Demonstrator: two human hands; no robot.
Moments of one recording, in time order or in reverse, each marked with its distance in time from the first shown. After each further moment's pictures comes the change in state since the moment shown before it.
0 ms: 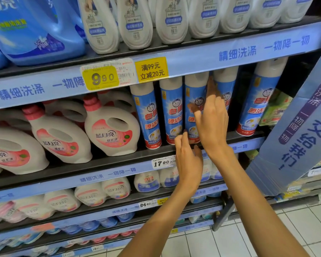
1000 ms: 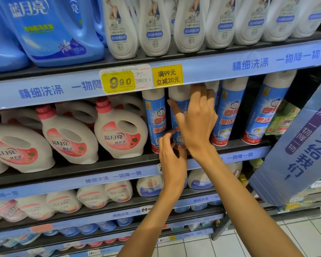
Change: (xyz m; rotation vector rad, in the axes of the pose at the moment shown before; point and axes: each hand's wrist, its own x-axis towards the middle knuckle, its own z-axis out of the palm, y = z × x) left_hand 0.010 -0.012 -0.047 -0.285 0.207 0.053; right_hand 0.009 -0.059 0.012 -0.021 0.270 -0.143
